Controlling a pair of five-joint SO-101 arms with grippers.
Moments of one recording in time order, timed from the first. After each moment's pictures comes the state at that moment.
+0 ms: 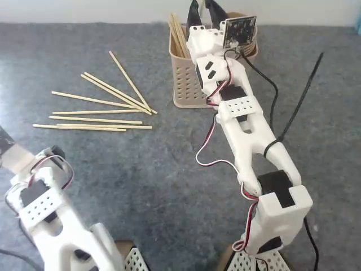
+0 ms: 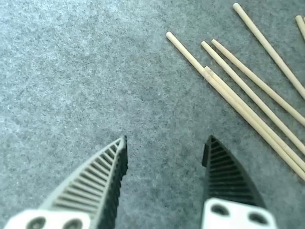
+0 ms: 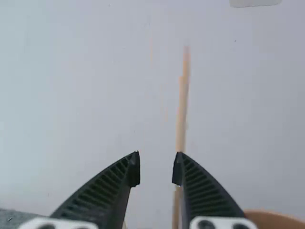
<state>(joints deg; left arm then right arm) -47.6 -44.6 69.5 38.1 11.6 -19.3 14.5 5.4 -21.2 -8.0</state>
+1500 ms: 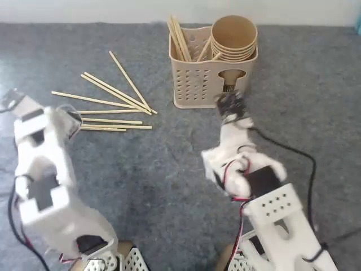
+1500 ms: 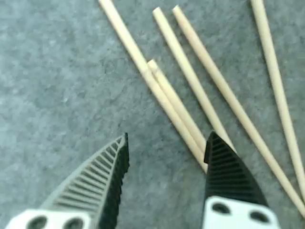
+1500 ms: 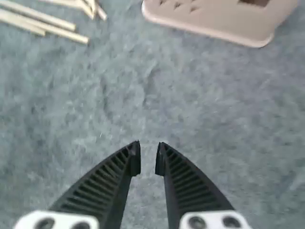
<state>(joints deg) -33.6 17.1 15.0 55.2 34.1 -29.8 -50.7 54.3 60.3 -7.8</state>
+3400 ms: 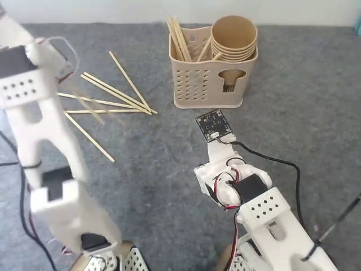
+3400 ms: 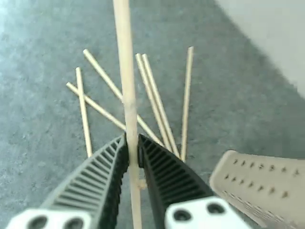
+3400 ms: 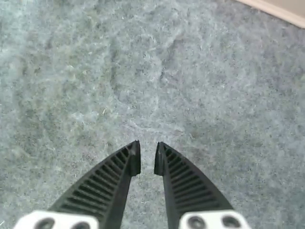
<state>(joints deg) -21.5 12.0 -45.0 98.2 32.7 -33.0 -50.7 63.6 53.7 -4.7</state>
